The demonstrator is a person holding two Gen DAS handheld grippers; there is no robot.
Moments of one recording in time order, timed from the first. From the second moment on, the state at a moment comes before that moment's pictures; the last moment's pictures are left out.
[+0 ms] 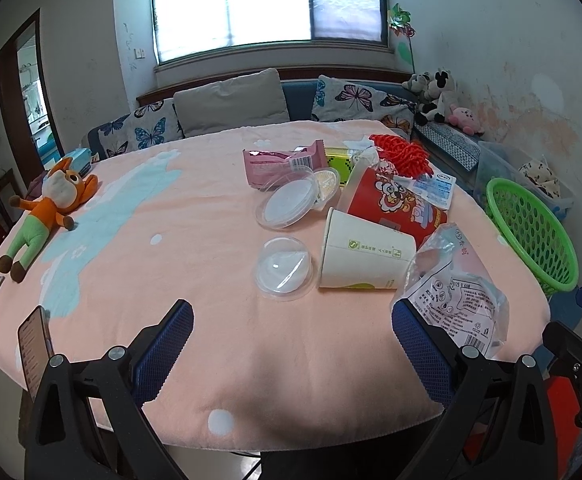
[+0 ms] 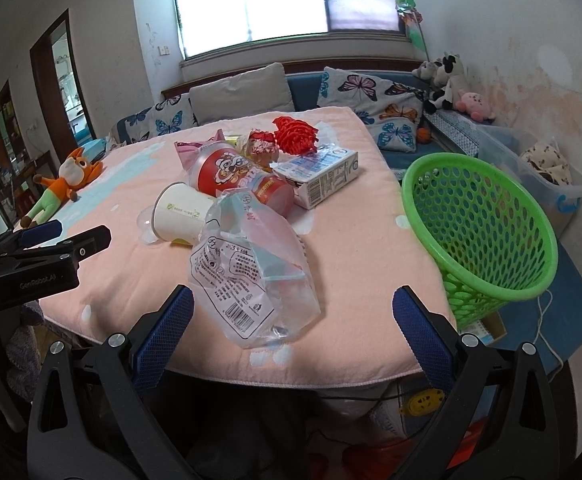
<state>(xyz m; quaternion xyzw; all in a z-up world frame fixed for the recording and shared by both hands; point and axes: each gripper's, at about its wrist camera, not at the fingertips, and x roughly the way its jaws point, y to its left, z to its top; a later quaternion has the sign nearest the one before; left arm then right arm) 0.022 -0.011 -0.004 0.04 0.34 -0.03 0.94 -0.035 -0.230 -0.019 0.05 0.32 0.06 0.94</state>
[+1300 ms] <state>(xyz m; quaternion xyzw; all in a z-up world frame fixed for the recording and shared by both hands) 0.086 0.002 -0.005 0.03 0.38 -0.08 0.92 0.054 -0.217 -0.057 -0.01 0.39 0.15 0.91</state>
